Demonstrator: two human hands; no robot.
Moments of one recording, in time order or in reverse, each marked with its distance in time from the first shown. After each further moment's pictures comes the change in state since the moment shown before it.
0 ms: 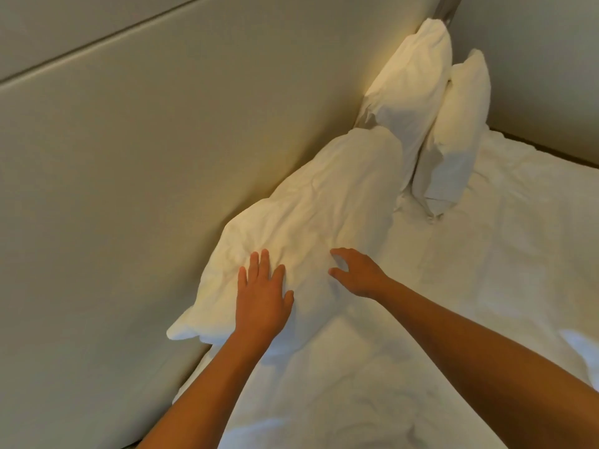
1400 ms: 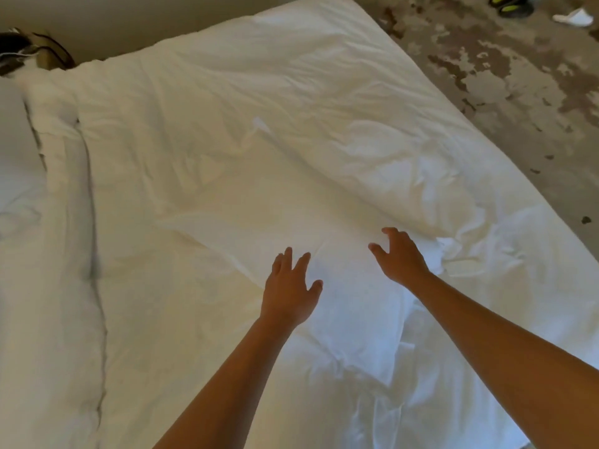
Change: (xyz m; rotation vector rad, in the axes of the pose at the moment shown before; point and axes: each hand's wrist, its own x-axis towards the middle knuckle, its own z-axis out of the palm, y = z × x) left_hand -0.321 0.825 0.311 -0.015 -0.580 0.799; right_hand -0.695 0.777 0.026 0.510 0.624 1.069
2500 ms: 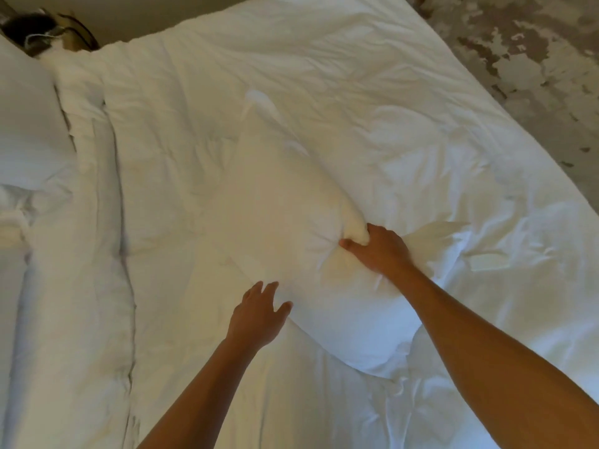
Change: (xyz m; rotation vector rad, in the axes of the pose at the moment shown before) left_hand -0.062 -0.106 -0.003 0.048 -0.116 -0.254; right_hand -0.025 -0.080 0.037 -0.071 -0.042 -0.086
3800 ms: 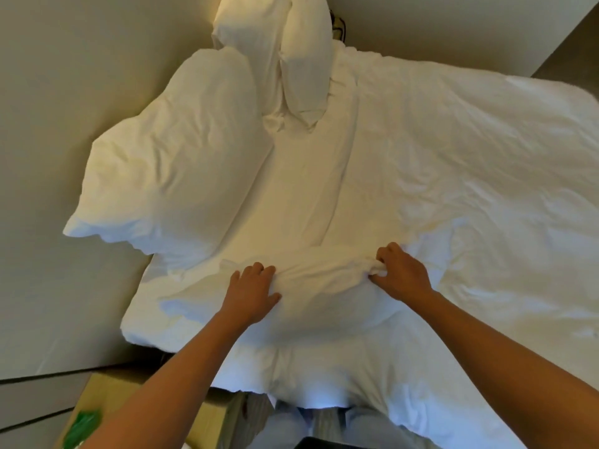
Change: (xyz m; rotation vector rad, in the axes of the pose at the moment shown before) left_hand -0.369 -0.456 0.007 -0.014 0.327 -0.152; right_hand -0.367 -0.277 0.215 -0.476 -0.061 -0.772
